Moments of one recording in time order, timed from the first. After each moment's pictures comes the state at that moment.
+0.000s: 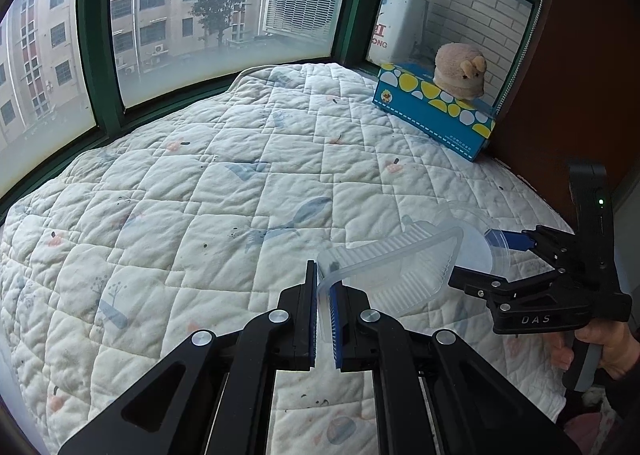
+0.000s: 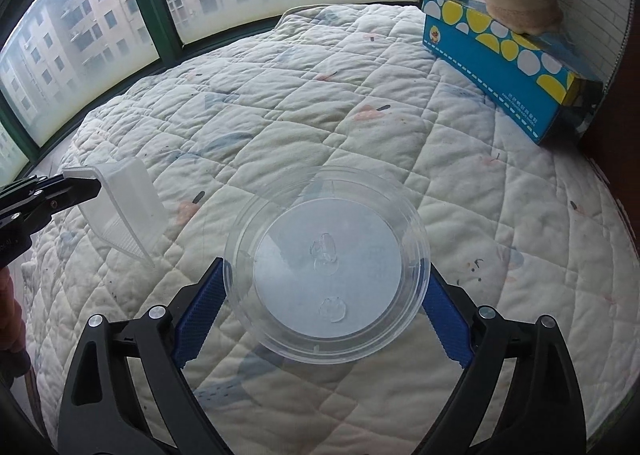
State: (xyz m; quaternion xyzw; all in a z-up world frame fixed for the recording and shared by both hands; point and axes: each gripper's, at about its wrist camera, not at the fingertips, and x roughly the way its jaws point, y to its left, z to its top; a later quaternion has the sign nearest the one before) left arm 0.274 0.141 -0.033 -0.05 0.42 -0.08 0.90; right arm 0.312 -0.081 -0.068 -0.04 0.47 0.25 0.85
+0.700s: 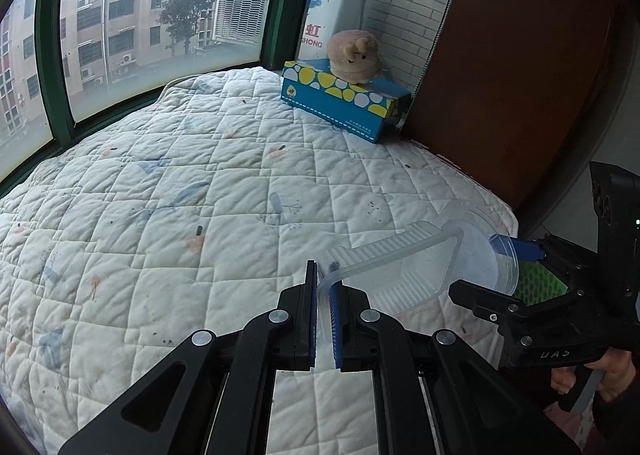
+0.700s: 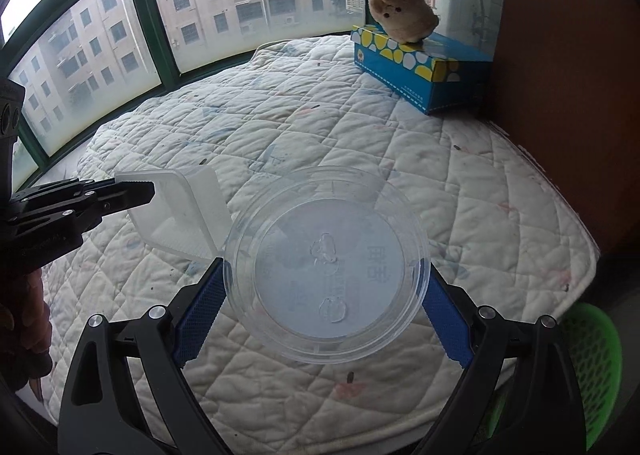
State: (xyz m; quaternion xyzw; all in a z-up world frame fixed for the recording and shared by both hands) left arm 0.213 0.031 -0.010 -0.05 0.40 -0.15 0.90; right arm 0.206 -0.184 -0.022 -0.02 0.42 0.21 0.88
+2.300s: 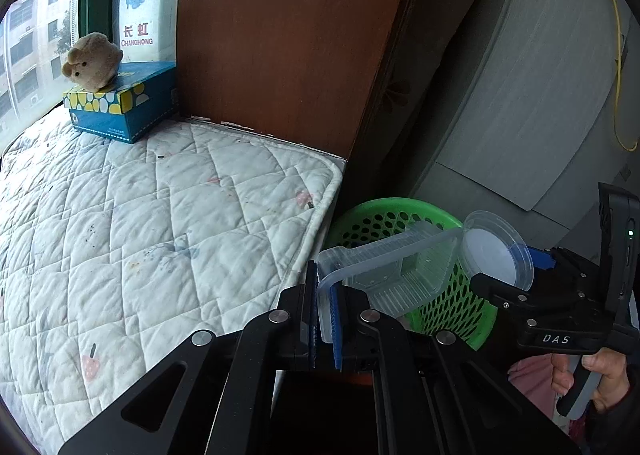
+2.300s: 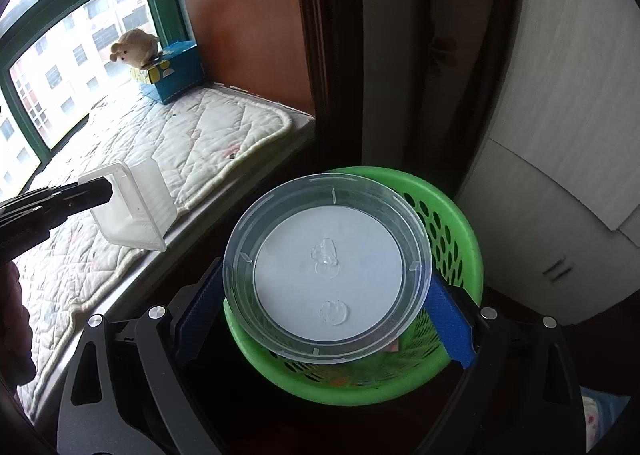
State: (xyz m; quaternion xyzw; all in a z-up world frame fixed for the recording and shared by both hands) left arm 0.184 -0.243 -0.014 0.03 0.42 -0.31 0.85; right arm 0.090 -0.471 -0.047 0.09 0.44 -0.03 0.90
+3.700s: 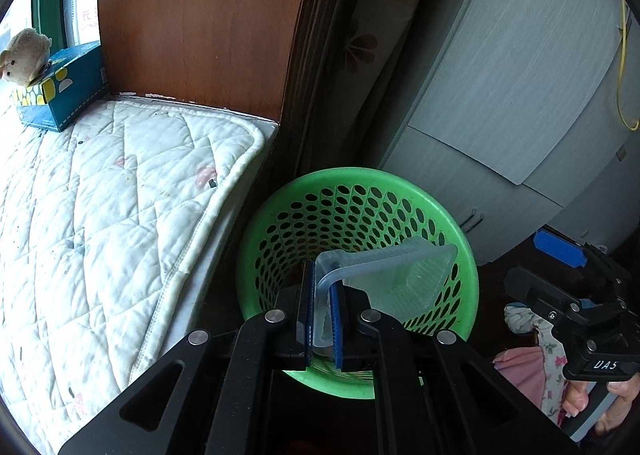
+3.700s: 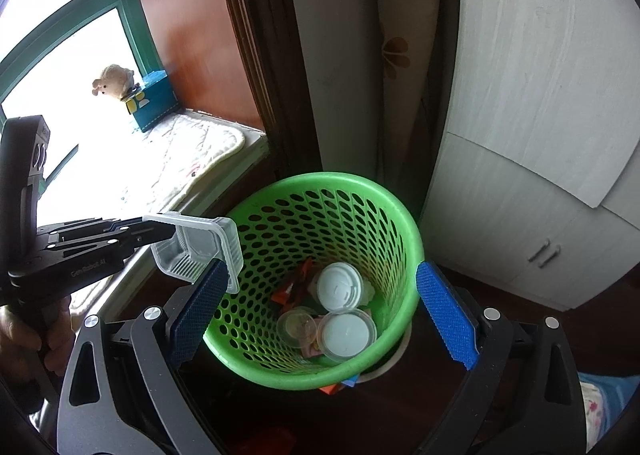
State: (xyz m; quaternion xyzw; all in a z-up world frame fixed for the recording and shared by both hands) left arm 0.184 -0.337 -0.048 0.05 0.46 -0.33 0.82; right arm 0.058 -0.525 -0.044 0.12 0.41 -0.06 0.90
